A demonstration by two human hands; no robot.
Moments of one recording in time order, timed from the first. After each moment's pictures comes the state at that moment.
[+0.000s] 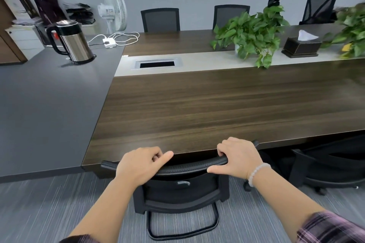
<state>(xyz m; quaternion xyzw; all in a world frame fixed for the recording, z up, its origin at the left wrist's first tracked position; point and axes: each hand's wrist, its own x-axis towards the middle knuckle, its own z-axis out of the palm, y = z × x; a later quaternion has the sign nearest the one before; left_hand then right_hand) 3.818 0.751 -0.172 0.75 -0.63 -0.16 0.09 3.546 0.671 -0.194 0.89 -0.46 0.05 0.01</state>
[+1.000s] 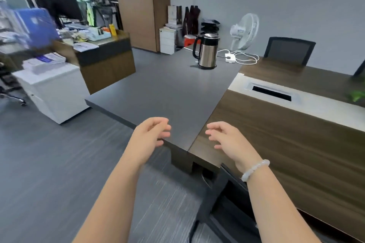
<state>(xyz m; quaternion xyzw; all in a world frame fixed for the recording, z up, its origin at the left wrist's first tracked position) 3.986 0.918 -0.074 0.72 -0.19 -0.22 0.63 3.859 0.754 -0.081 0.77 -0.33 0.14 -0.53</state>
